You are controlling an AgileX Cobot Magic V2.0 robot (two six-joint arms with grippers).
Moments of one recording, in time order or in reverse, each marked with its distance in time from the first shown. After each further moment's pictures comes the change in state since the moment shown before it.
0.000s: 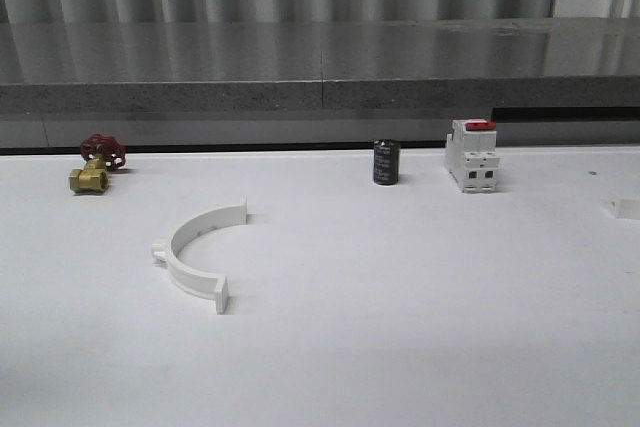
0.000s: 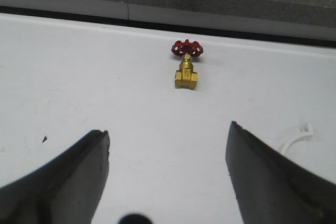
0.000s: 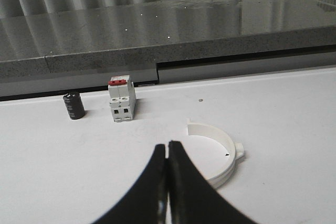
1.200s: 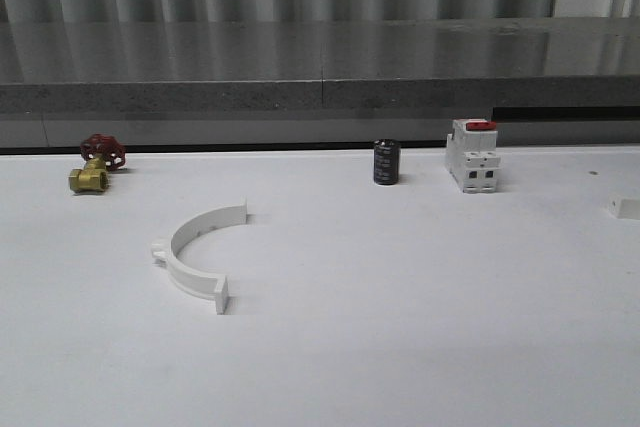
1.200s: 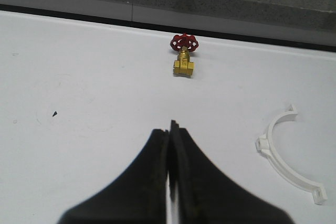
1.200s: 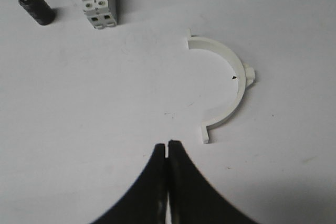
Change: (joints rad) left arm 0.003 -0.377 0.254 -0.011 -0.004 0.000; right arm 0.000 0.934 -0.658 0.068 0.427 0.000
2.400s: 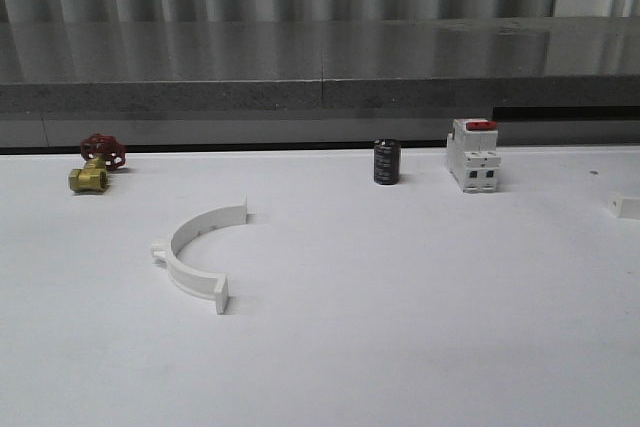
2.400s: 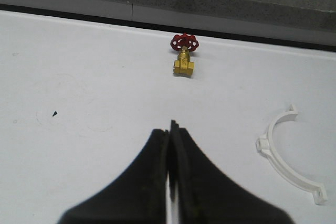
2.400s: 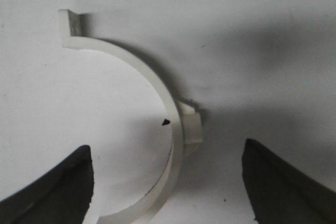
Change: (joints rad) left arm 0.000 0.000 0.000 0.000 0.000 0.000; right arm -0.205 0.861 -0.500 0.014 0.114 -0.254
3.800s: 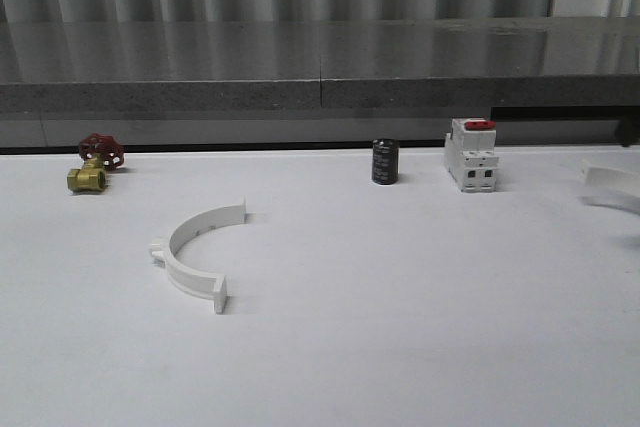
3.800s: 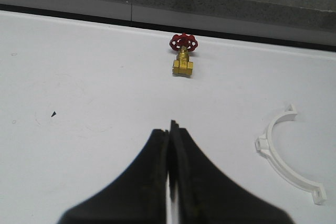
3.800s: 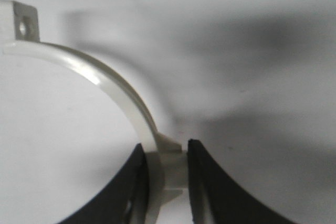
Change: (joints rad) left arm 0.000 0.000 0.000 0.000 0.000 0.000; right arm 0.090 0.082 -0.104 -0.004 0.013 0.064
